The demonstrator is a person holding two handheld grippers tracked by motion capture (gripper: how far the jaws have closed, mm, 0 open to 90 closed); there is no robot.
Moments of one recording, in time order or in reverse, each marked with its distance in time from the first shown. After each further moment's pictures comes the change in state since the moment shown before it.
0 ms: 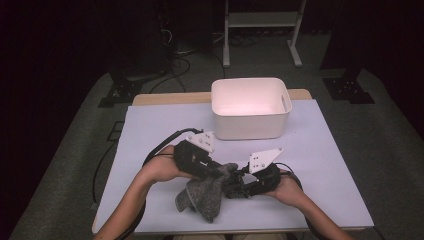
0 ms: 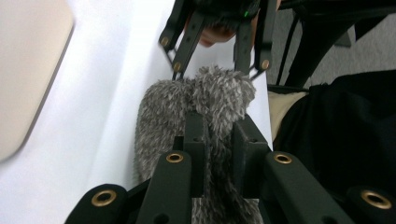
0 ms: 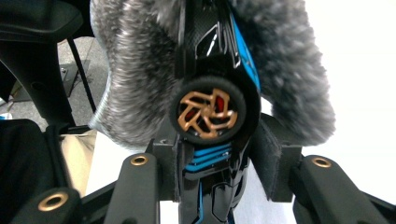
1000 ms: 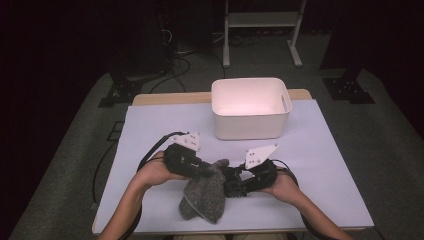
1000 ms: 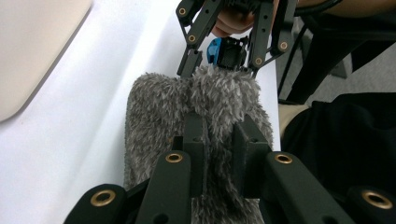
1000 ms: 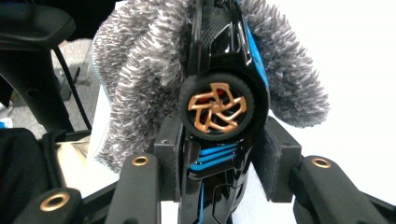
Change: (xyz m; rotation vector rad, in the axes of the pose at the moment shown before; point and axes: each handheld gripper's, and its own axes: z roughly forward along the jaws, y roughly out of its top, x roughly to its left) left arm 0.014 -0.053 -0.006 -0.118 0.005 -0.145; right arm -0.007 0.009 0.007 0.019 -0.002 0.019
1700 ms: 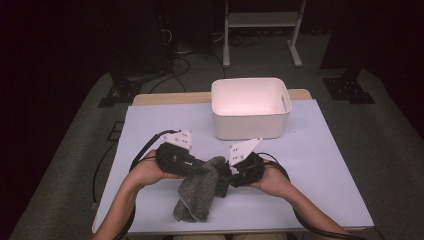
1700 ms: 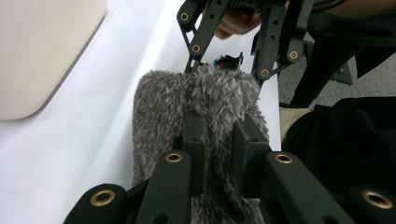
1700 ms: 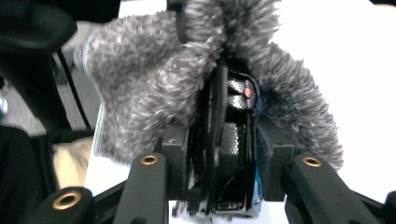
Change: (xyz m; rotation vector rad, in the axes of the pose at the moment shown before) left arm -0.003 0.002 -0.010 -0.019 0.029 0.013; right arm 0.005 0.042 0.010 0.065 0.004 -0.079
